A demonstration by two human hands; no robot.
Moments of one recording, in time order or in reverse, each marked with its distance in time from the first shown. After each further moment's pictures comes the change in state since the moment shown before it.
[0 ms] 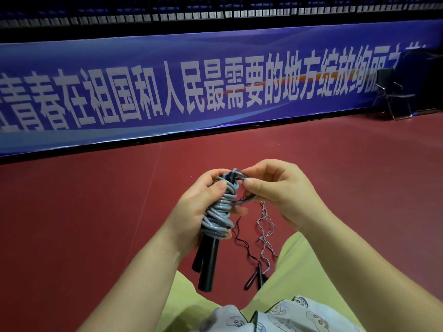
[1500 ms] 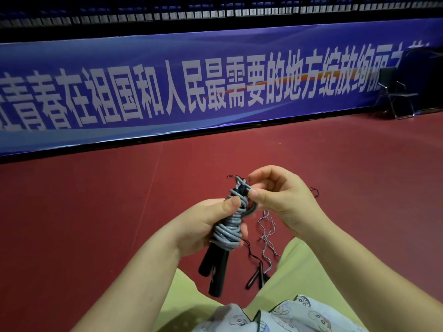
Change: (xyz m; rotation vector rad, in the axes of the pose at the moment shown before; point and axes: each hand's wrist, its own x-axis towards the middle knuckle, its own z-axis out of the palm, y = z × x) left_hand 0.002 -0.007 -0.011 0.191 -0.173 -0.266; right_hand -0.006 0.021 -0.002 0.128 -0.012 -0.009
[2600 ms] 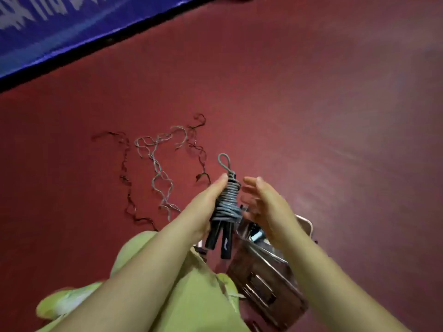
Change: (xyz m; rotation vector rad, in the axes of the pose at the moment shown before) left_hand 0.376 -0.141 0.141 -0.146 -0.160 -0.556; right_hand -0.031 0.165 -0.290 0.148 0.910 0.581
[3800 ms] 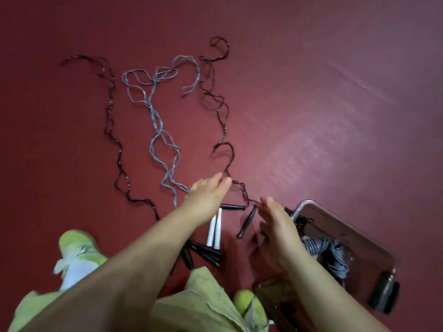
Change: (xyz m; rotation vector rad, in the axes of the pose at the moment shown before) left_hand 0.260 -0.057 -0.189 0.911 0.171 -0.178; right_hand 0.236 0.206 0.023 -0.054 0.186 0.373
